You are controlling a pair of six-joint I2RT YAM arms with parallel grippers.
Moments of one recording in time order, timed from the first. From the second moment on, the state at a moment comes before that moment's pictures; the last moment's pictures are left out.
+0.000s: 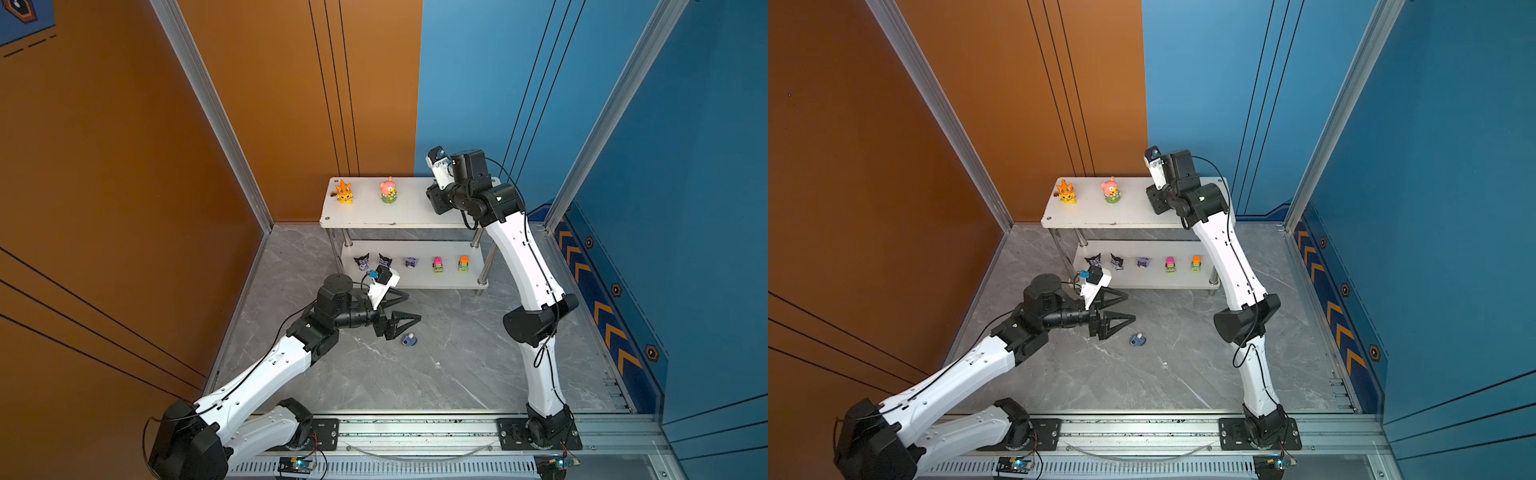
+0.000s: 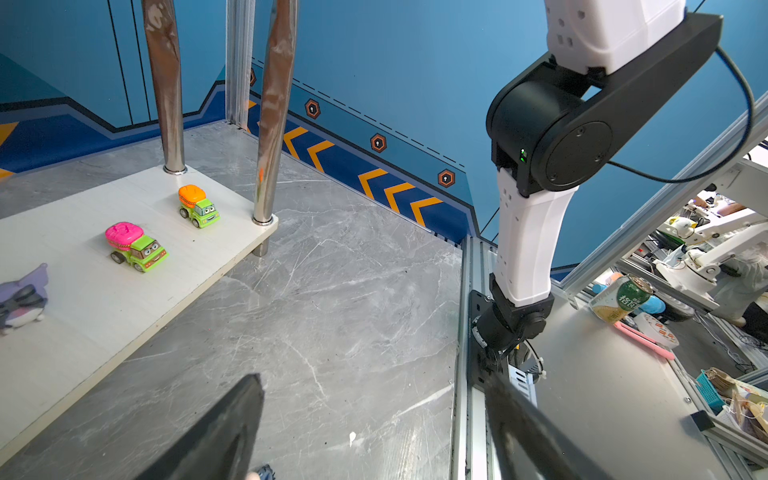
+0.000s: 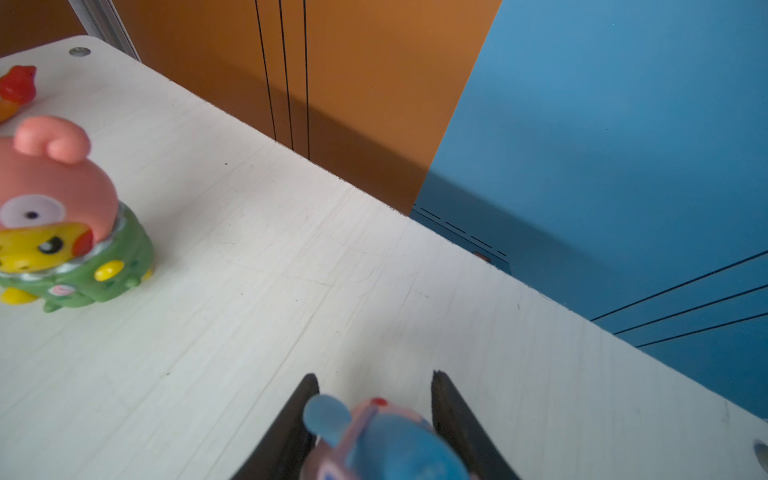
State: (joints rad) left arm -0.58 1.07 0.74 0.07 0.71 -0.18; right arm 0.48 2.20 2.76 -1.06 0.09 -0.15
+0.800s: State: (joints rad) left arm -0.58 1.08 0.75 0.07 0.71 -0.18; right arm 0.47 2.20 2.76 -1.07 0.01 -0.14
